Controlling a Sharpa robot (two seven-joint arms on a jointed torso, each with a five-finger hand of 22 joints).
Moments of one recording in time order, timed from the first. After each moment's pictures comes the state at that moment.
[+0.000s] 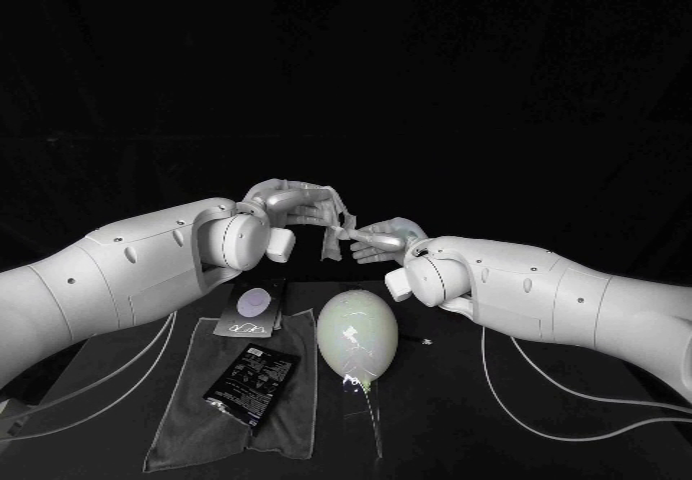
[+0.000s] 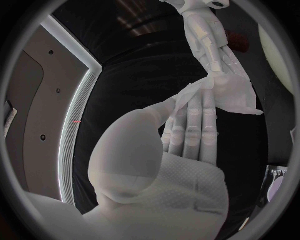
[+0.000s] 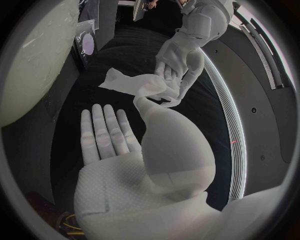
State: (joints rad) left arm 1.42 -0.51 -0.08 1.11 0.03 -0.24 0.07; left_hand 1.42 0.00 0.51 0.00 0.04 0.91 0.15 0.44 0.38 1.29 0.09 0.17 0.10 1.23 0.03 0.28 0.48 0.18 1.02 0.15 0.44 0.30; right arm 1.32 -0.45 -0.17 1.09 -0.10 -0.39 0.06; right_hand 1.31 -0.08 0.29 0.19 0.05 0.73 0.19 0.27 0.30 0.93 0.23 0.07 0.07 0.86 0.20 0.07 0.26 0.16 0.66 0.29 0.06 0.24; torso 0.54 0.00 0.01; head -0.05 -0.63
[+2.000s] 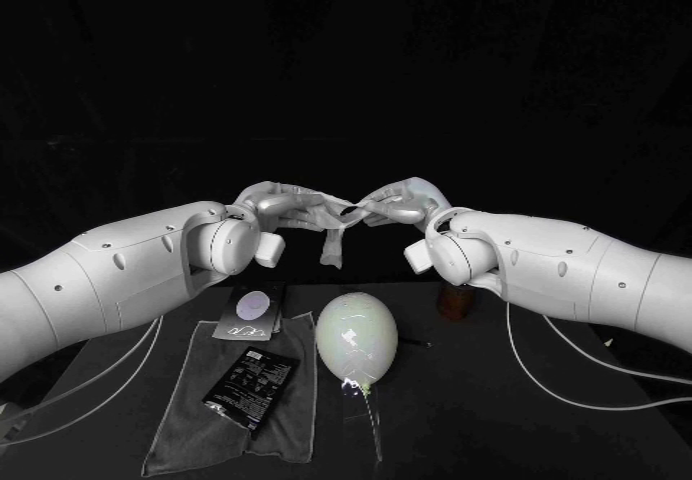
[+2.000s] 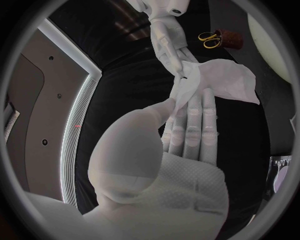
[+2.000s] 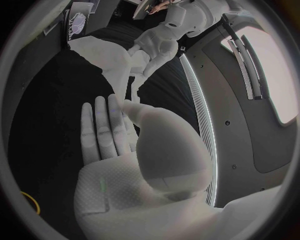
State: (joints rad) left arm 1.42 -0.54 -0.08 1.11 -0.04 -0.20 0.06; left_hand 1.42 -0.01 0.51 0.00 0.04 0.91 0.15 0.44 0.39 1.29 0.08 0.16 0.10 1.24 0.03 0.28 0.48 0.17 1.03 0.15 0.44 0.31; right arm 1.42 -0.55 -0.16 1.14 -0.29 -0.37 0.22; right_hand 1.45 -0.02 0.55 0.05 0.04 0.95 0.17 0.37 0.35 1.21 0.13 0.08 0.06 1.02 0.13 0.12 0.24 0.17 0.83 0.26 0.07 0.16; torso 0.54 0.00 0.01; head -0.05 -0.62
